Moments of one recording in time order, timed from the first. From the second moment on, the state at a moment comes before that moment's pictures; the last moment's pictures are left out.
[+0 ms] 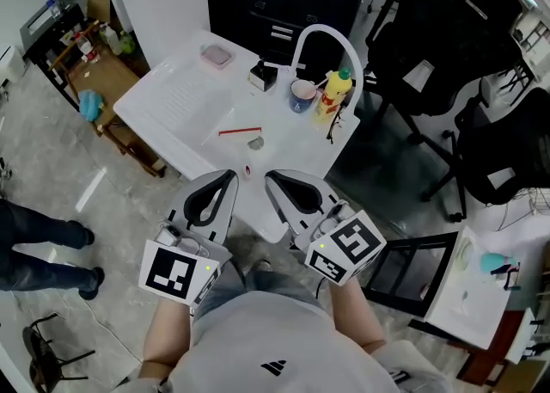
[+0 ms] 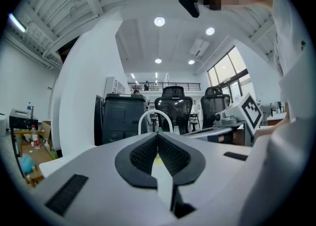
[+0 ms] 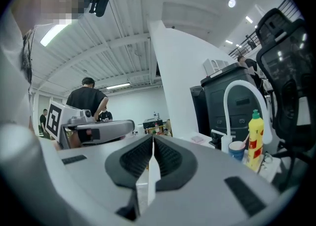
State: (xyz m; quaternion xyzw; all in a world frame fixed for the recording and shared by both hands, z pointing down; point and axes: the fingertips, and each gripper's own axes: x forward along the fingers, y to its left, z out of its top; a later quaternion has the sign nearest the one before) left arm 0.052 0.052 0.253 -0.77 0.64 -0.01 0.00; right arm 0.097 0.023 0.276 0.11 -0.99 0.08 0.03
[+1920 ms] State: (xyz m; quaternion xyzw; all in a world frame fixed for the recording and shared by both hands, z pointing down) left arm -0.096 -0.101 0.292 -0.87 0.49 -0.02 -0.05; right arm -0.034 -0.126 0.372 0.31 -0.93 0.17 0.12
